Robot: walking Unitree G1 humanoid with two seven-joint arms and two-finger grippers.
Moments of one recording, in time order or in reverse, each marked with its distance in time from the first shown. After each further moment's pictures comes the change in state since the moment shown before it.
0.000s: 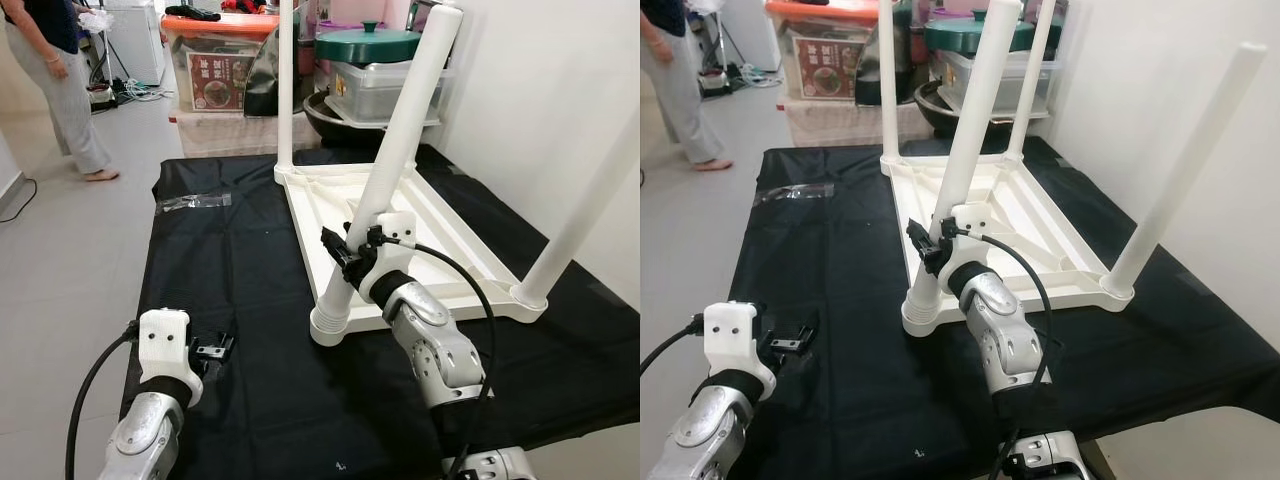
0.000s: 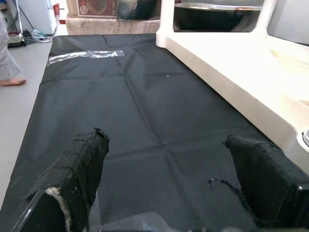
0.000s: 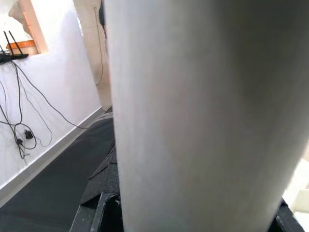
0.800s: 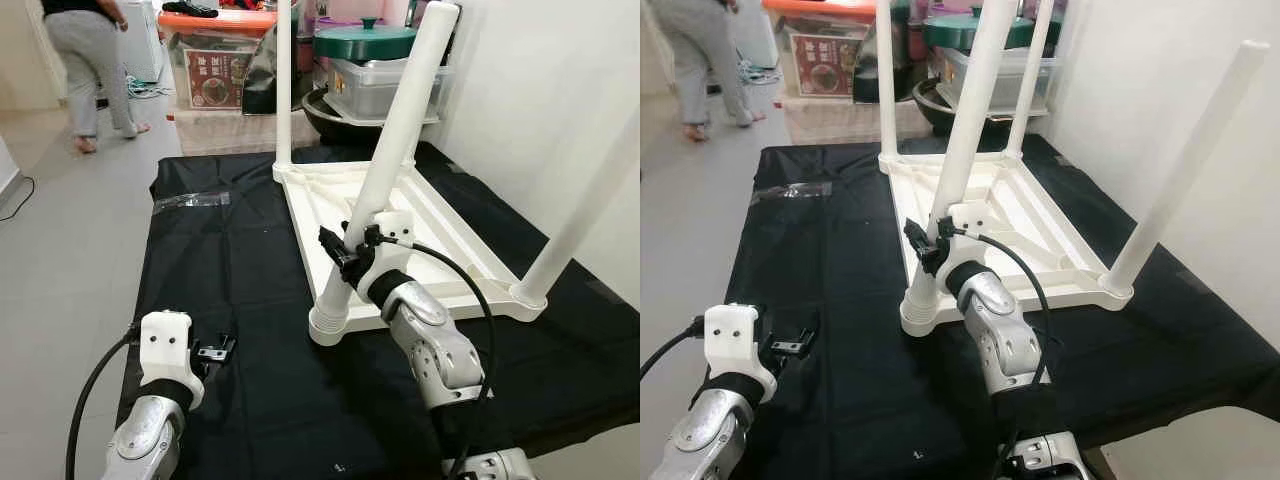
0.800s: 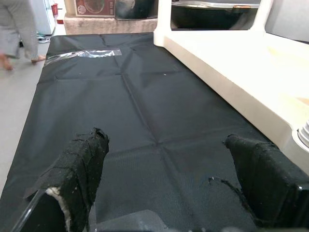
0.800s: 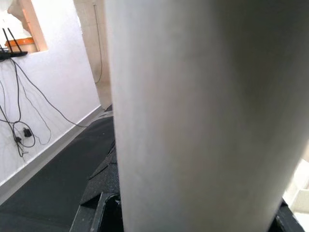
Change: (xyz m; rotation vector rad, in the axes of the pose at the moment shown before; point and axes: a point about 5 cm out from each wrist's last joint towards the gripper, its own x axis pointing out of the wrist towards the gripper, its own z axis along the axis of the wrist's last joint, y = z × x) left arm -0.004 -0.002 0.001 0.006 -0.002 0.000; right arm 0.001 0.005 0.001 -0.014 0.005 0.016
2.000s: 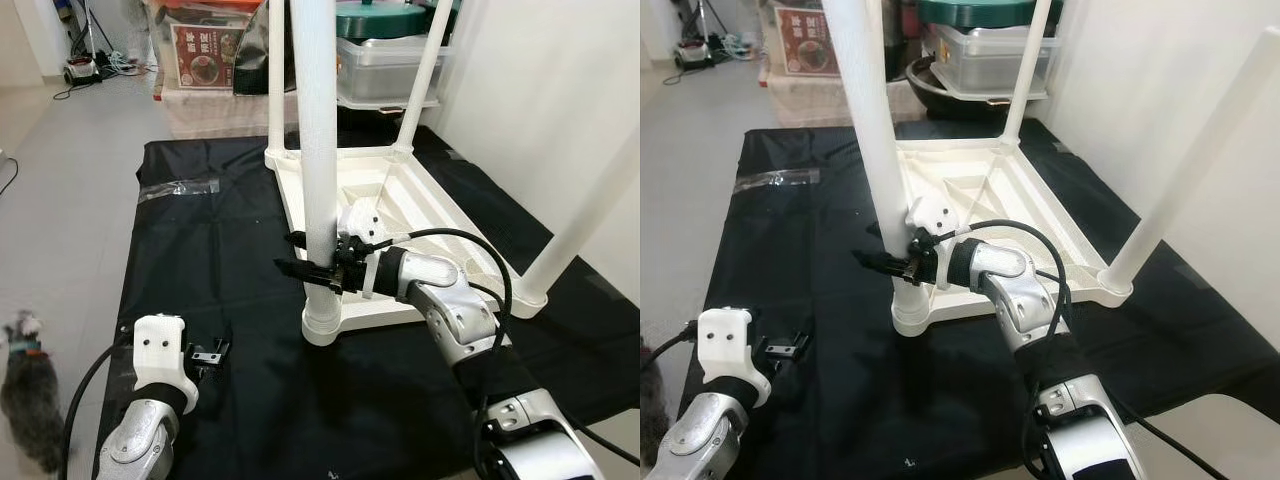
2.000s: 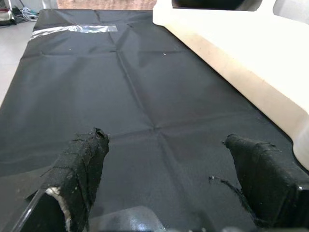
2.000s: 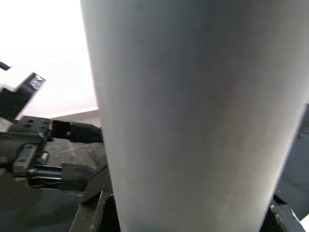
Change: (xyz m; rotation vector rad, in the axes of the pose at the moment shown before) left arm -0.003 0.005 -0.005 -0.023 0.020 0.014; right arm 0.004 0.017 0.027 -0.265 0.036 0.799
